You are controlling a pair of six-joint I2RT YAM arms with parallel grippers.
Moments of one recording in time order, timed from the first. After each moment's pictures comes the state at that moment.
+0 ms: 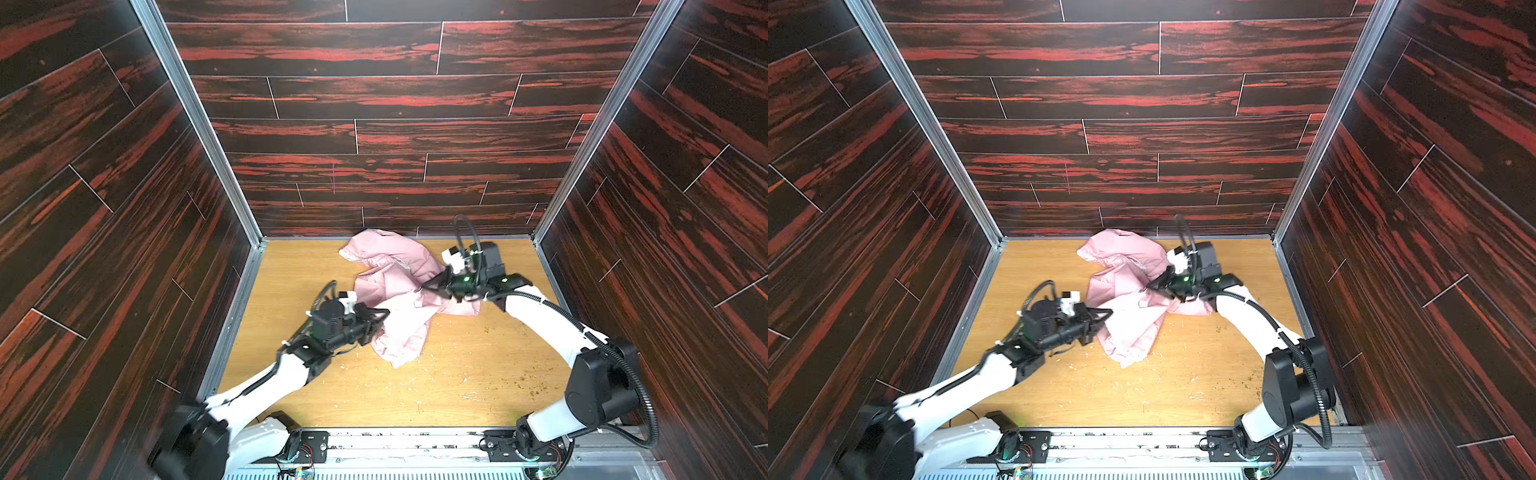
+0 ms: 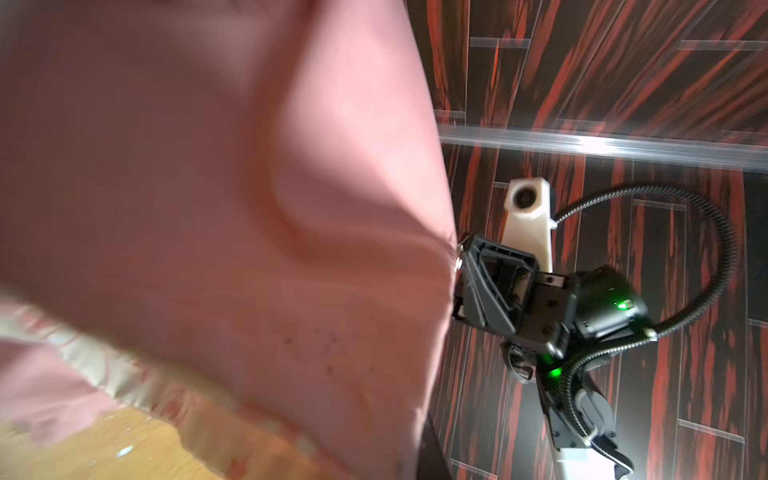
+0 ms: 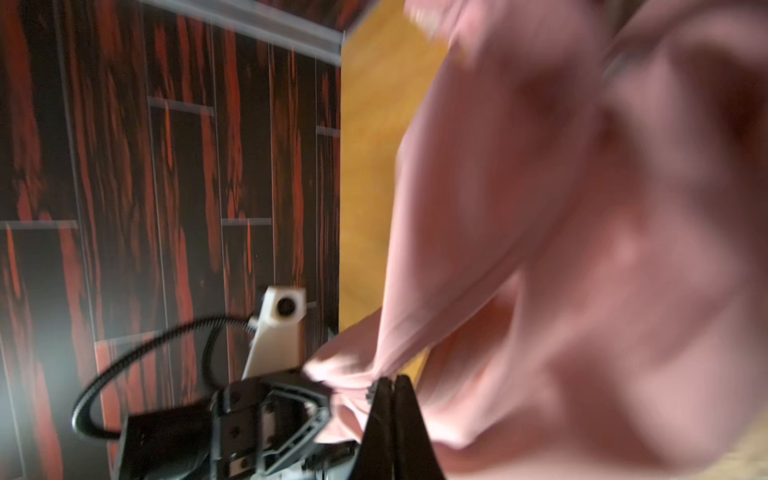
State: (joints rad) left arm -0.48 1.04 0.62 0.12 0.37 -1.44; right arm 0.32 1.57 1.27 -0.37 -0.71 0.78
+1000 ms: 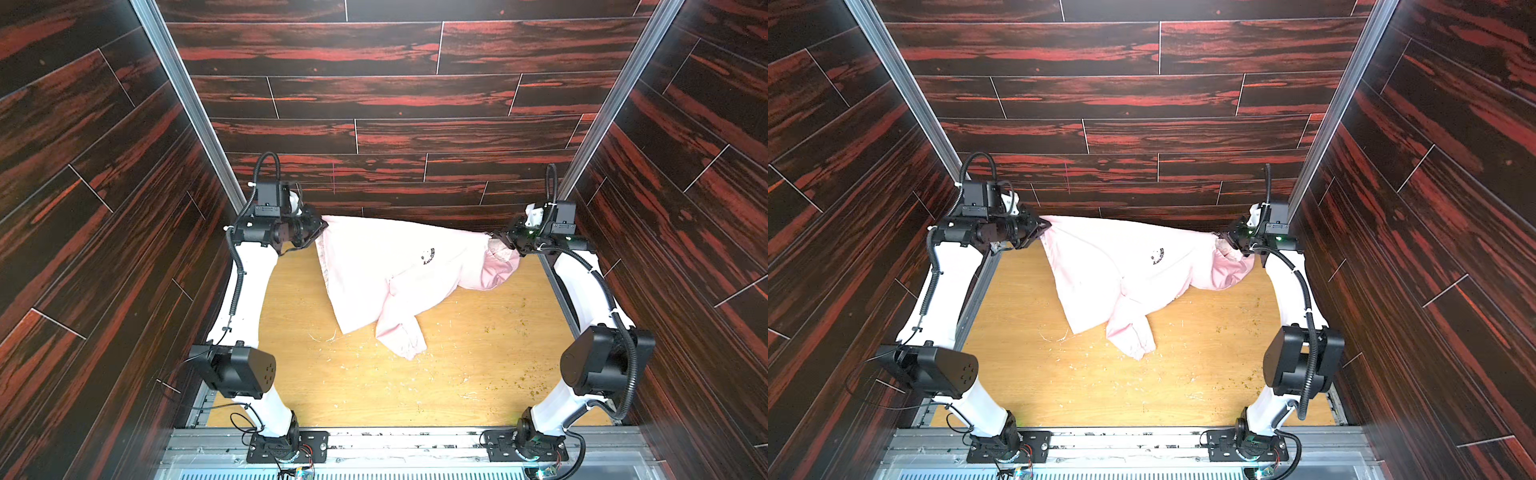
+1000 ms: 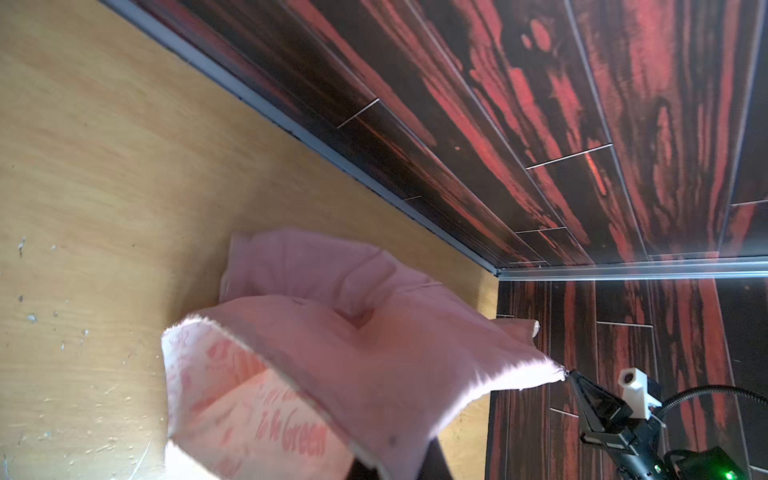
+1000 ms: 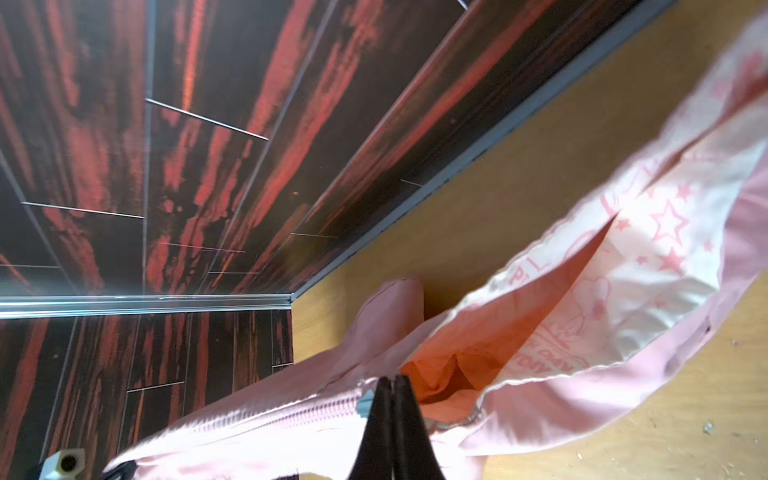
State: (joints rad) left arm -0.02 1.73 2.01 -0.92 0.41 -0.74; right arm -0.06 1.71 1.68 -0.57 -0.50 0.74
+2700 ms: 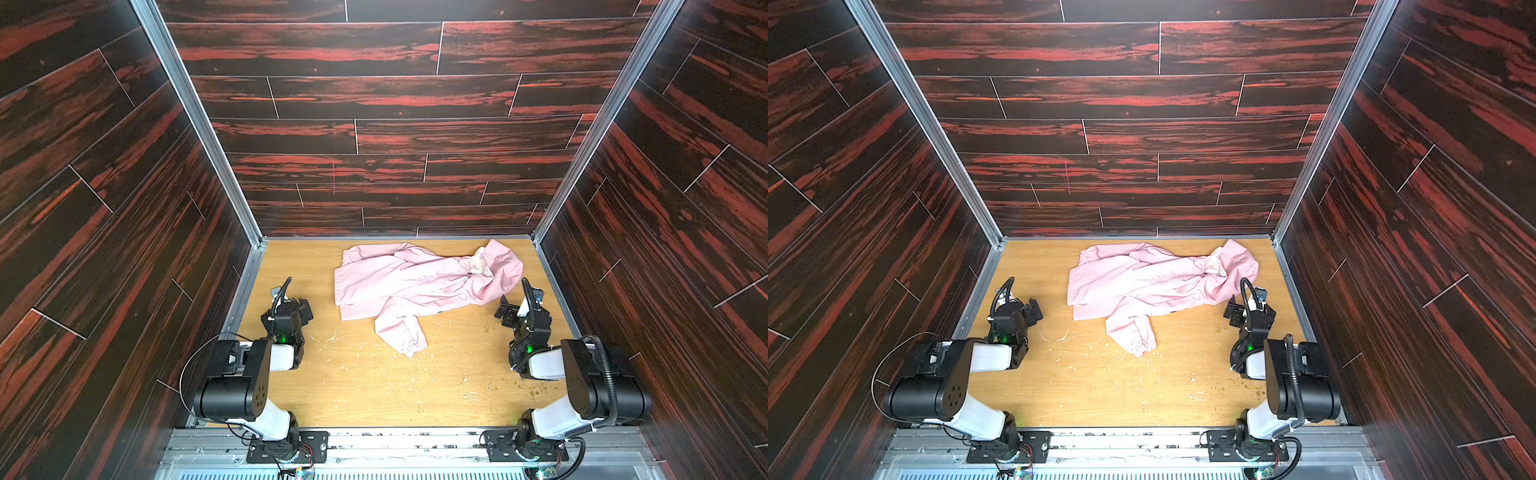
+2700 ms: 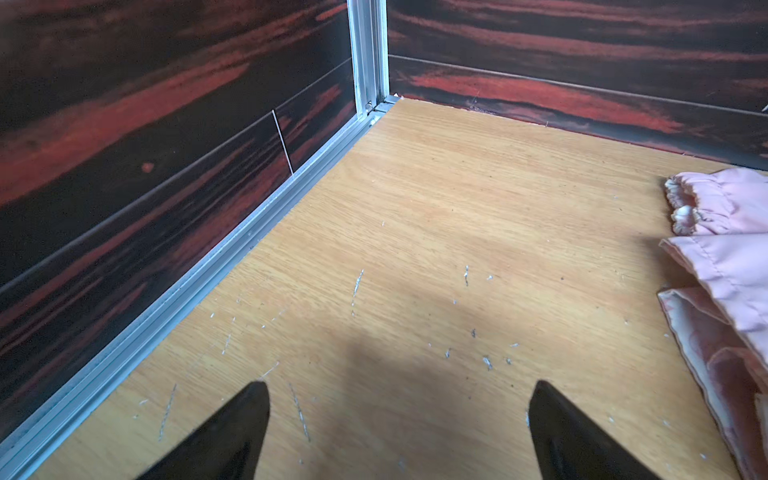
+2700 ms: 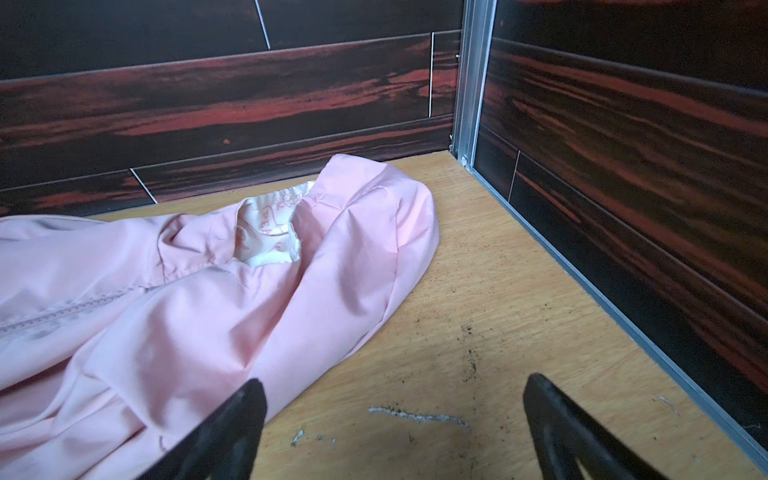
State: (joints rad) left arm 0.02 1.56 0.40 0.75 -0.37 -0.17; right arm -0.03 1.55 0.29 1.04 0.15 0.09
